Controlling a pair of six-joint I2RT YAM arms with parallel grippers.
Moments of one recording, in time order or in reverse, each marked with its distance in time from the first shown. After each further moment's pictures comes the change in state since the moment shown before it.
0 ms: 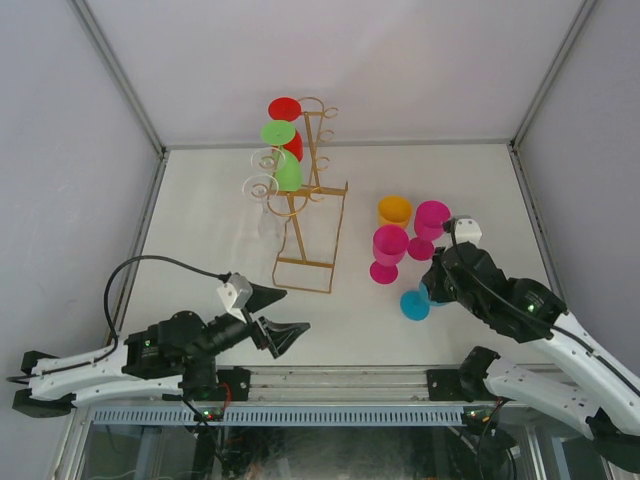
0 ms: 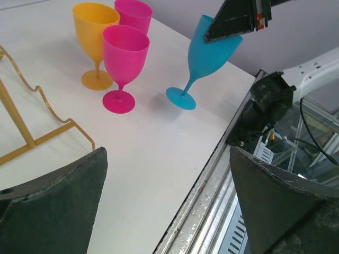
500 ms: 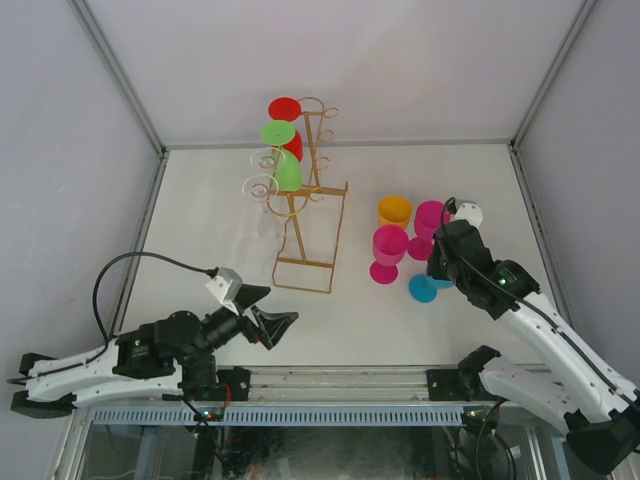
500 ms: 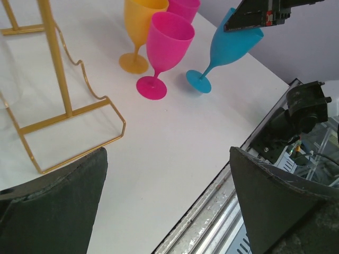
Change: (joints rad) left arm 0.000 -0.032 0.030 -0.145 -0.166 -0.099; right arm -0.251 0.104 -0.085 0.177 0.032 -0.033
